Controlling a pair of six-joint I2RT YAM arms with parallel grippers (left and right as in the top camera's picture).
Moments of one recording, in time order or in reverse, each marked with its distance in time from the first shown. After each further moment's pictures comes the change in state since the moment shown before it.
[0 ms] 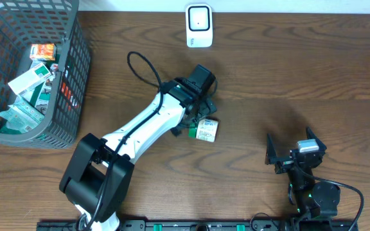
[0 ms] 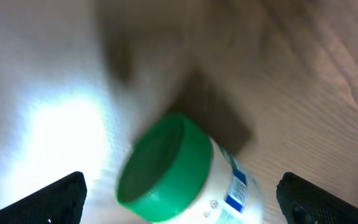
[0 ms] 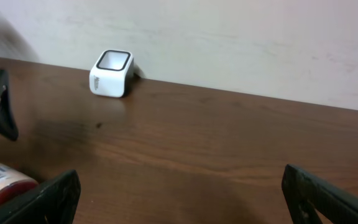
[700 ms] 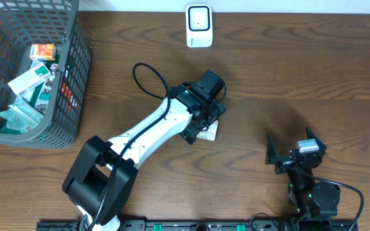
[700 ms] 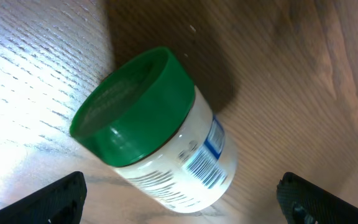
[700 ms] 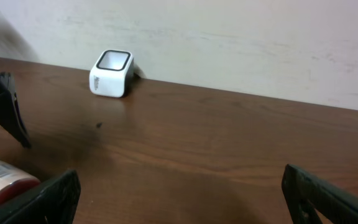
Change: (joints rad) left arm -0.058 0.000 0.000 0.030 0.081 -0.259; right arm 0.000 0.000 0.000 0.000 0.000 0.000
